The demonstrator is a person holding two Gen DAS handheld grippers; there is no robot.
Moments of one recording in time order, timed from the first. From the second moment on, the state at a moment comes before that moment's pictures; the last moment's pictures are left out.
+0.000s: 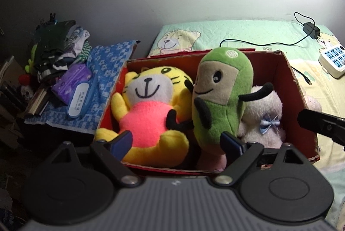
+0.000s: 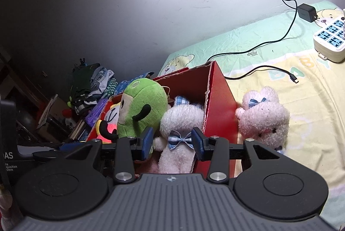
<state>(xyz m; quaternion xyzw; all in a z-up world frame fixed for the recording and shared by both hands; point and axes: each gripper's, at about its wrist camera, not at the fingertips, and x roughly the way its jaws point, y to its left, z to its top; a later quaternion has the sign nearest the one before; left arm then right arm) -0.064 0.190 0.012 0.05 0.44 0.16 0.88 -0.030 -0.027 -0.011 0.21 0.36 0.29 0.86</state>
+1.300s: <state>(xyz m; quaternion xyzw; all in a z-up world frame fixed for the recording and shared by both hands) -0.059 0.009 -0.022 0.04 0.42 -0.14 0.90 0.000 -0.177 -0.079 0.25 0.42 0.24 0.84</state>
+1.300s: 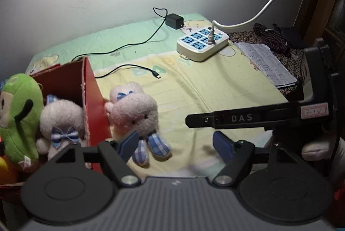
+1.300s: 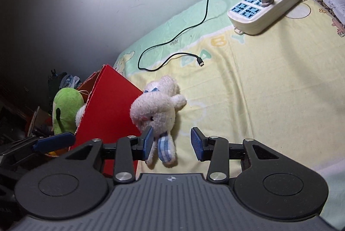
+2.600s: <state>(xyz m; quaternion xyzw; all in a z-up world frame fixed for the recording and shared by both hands) -0.051 0.004 -0.049 0.02 0.46 -0.23 0.86 -0.008 -0.199 -0.123 0.25 0.51 0.27 0.78</state>
